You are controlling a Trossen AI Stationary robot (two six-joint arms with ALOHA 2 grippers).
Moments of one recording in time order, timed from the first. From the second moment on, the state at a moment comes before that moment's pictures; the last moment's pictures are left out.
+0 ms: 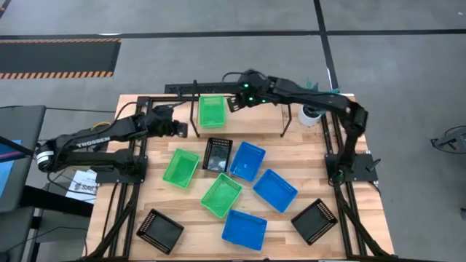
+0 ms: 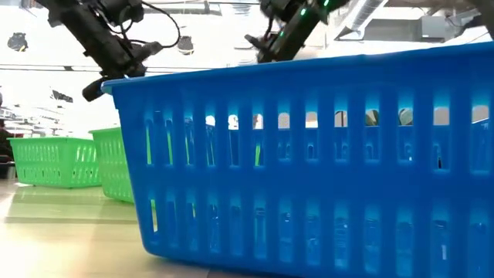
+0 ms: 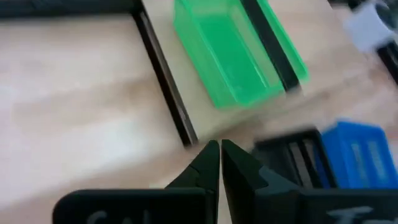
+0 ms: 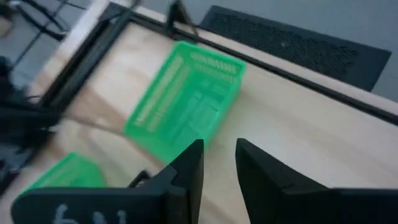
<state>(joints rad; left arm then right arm) 0.42 0.88 0.65 -0.57 -0.17 -0.79 -0.40 1.81 1.69 -0.65 0.10 0.62</state>
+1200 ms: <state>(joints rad) 0.05 0.94 0.65 -0.92 -0.17 -0.98 -0.03 1.73 1.66 -1.15 0.26 0.71</state>
